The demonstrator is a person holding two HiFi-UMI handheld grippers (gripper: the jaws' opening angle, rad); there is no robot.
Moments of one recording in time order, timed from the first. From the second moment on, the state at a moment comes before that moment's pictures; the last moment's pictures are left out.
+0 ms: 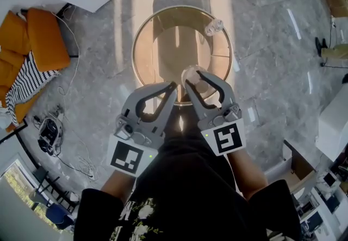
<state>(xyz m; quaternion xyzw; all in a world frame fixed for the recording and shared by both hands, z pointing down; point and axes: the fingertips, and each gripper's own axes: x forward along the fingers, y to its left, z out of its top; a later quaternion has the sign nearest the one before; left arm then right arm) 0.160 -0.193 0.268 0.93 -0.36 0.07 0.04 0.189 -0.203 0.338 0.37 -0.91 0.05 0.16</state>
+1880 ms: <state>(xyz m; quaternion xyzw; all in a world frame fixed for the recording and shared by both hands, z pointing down) 0.158 -0.187 0.139 0.92 -0.39 0.05 -0.06 0.213 -0.195 0.143 0.35 -0.93 -0.01 0.10</state>
